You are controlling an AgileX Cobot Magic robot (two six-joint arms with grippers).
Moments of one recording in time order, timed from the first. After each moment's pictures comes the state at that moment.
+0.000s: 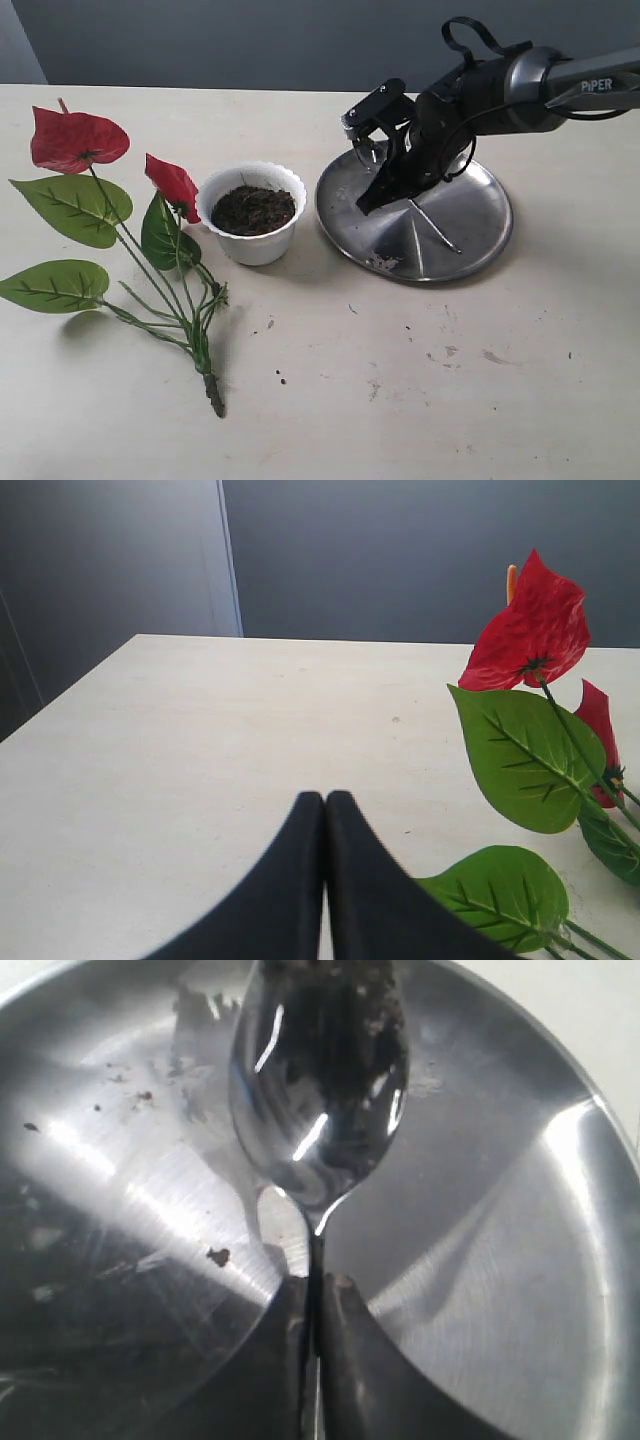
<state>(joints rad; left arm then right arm) 0.00 0.00 0.00 0.58 0.28 -0.57 0.57 2.13 -1.39 -0.30 0.45 -0.05</state>
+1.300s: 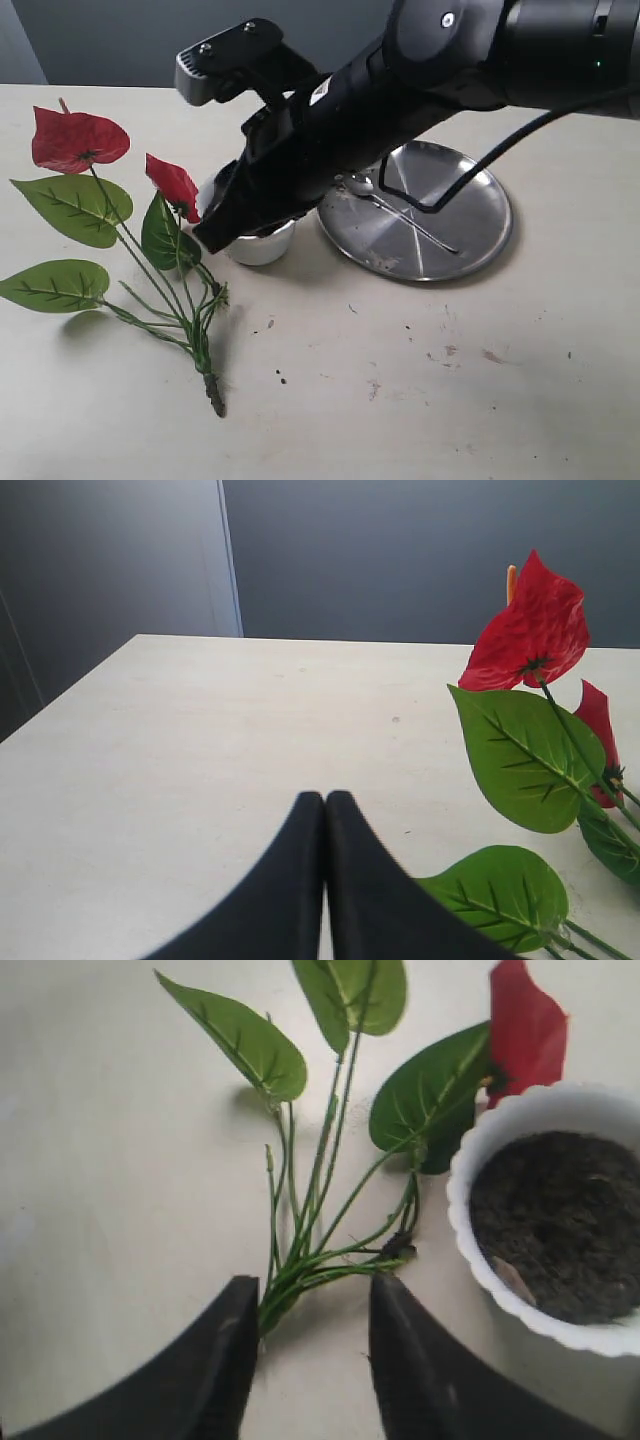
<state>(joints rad) 0.00 0.00 0.00 0.58 0.28 -0.57 0.91 1.69 -1.26 0.61 0.63 -0.67</state>
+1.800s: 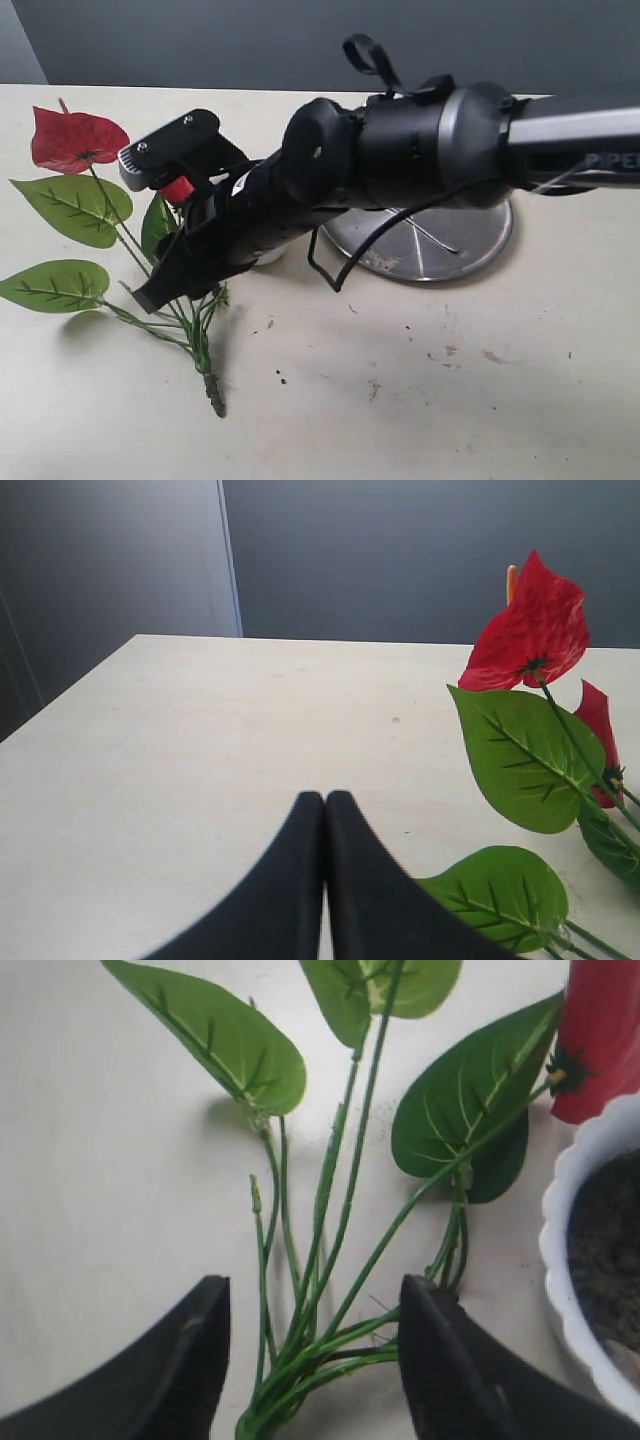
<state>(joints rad) 0.00 0.00 0.00 0.58 0.28 -0.57 1.03 1.91 -1.26 0.65 0.35 -0.64</state>
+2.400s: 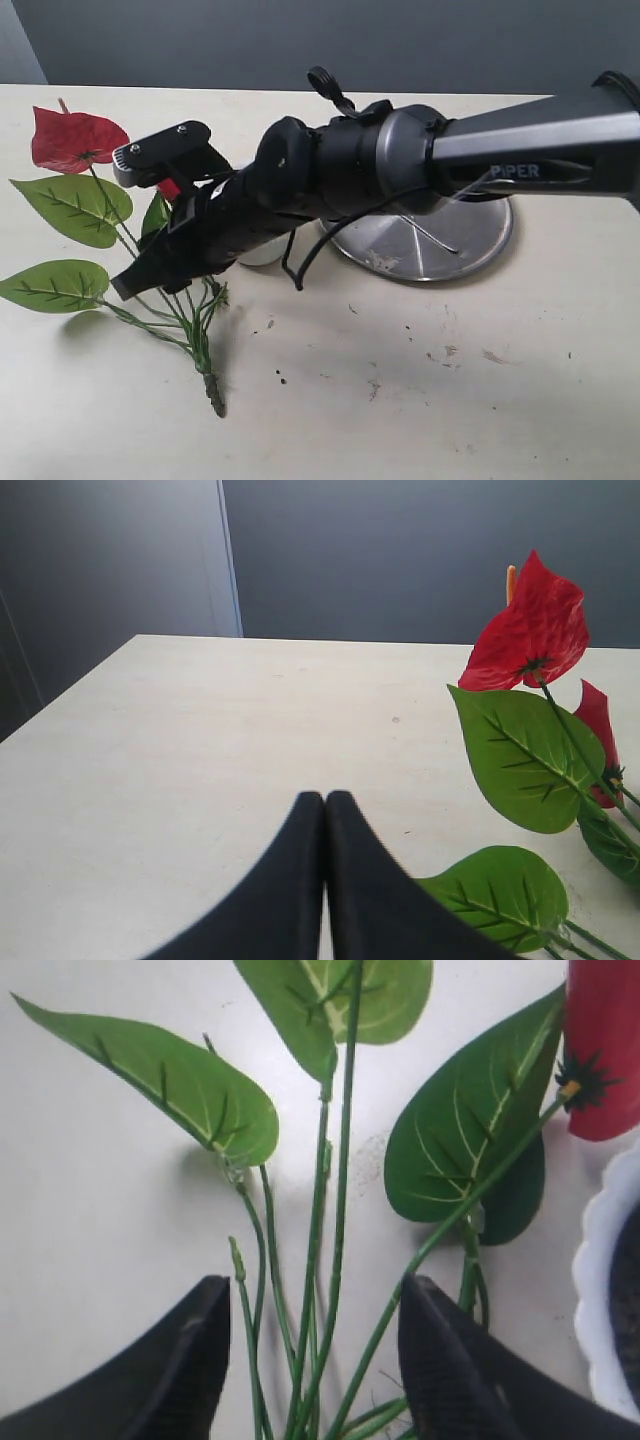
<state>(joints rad) 0.00 0.00 0.00 0.58 0.28 -0.57 1.03 2.04 -1.36 0.74 0.32 -0.63</state>
